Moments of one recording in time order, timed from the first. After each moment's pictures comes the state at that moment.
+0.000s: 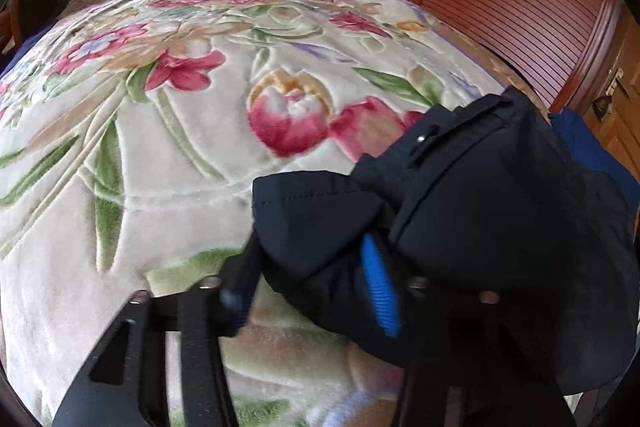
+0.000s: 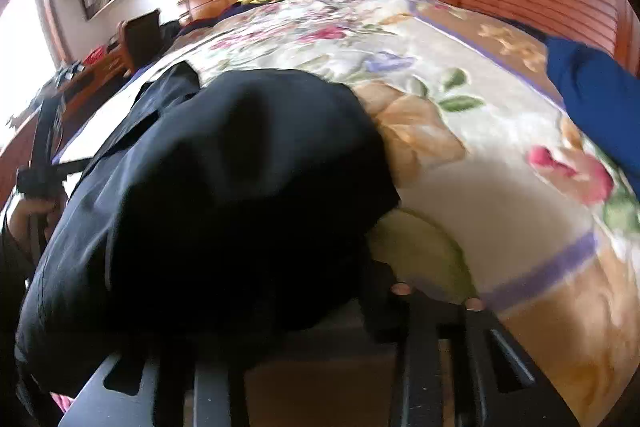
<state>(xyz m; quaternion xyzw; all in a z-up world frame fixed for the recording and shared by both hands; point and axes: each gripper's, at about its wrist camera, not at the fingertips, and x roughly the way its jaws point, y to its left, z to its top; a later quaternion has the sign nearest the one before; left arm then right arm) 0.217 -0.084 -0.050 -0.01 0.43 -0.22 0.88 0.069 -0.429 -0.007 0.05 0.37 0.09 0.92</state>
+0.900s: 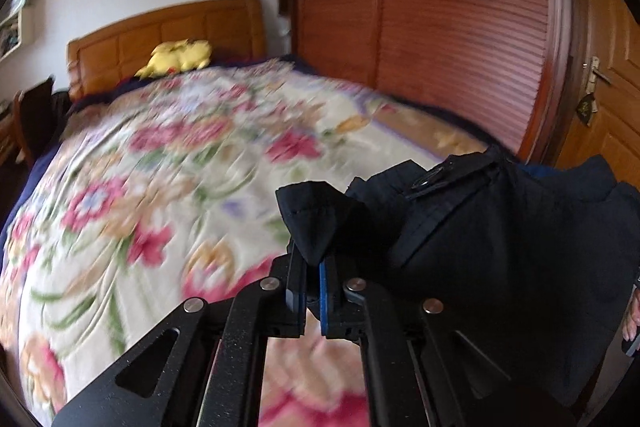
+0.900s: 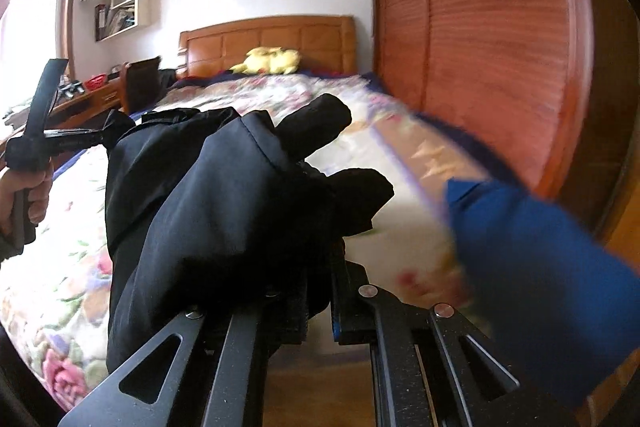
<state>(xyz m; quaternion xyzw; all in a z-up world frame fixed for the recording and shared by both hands) 0.182 -0.225 0.118 0.06 0.29 -0.22 0.93 0.001 -0.529 0.096 -0.02 0.23 0.01 0.97</state>
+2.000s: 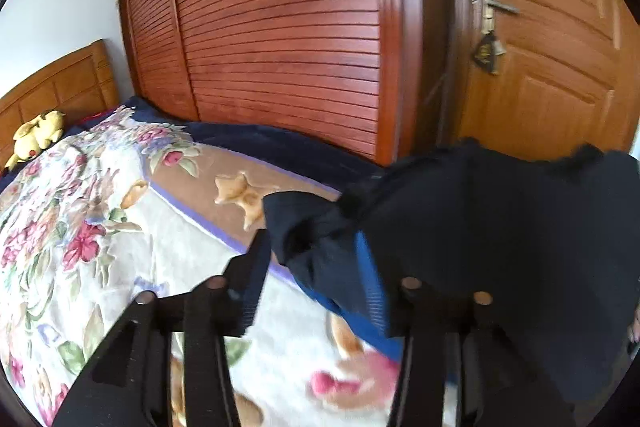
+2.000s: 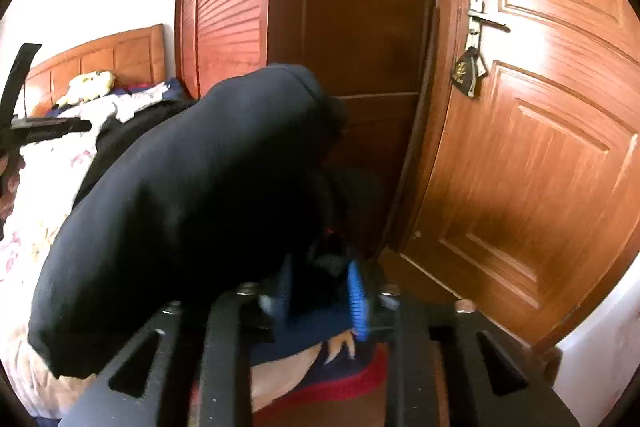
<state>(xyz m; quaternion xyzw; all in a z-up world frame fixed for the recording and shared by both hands) 0.158 -0.546 0.129 0.14 0.26 -0.40 0.87 -0.113 -0.734 0.092 0.04 0.25 -0.26 0.93</state>
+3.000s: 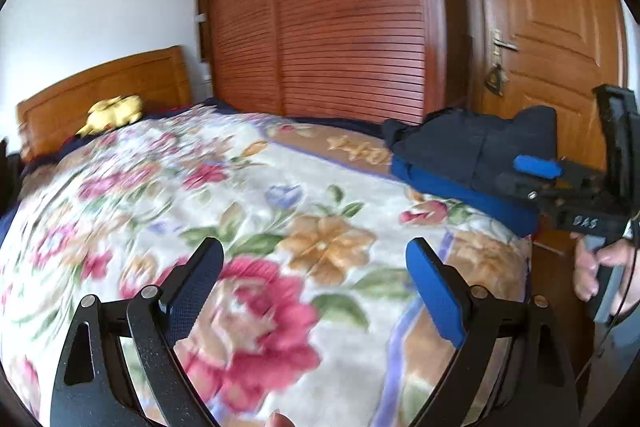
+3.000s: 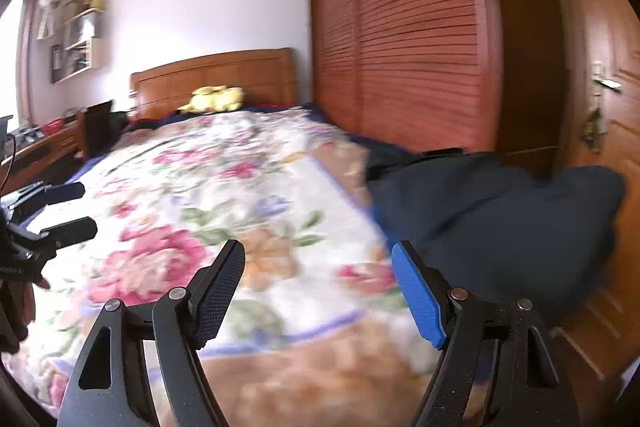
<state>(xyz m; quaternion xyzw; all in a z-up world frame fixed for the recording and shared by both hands) 0.042 -0.238 0.108 0.09 0.21 -0.32 0.92 -0.105 -0.496 0.086 0.04 0.20 -0.05 0.98</state>
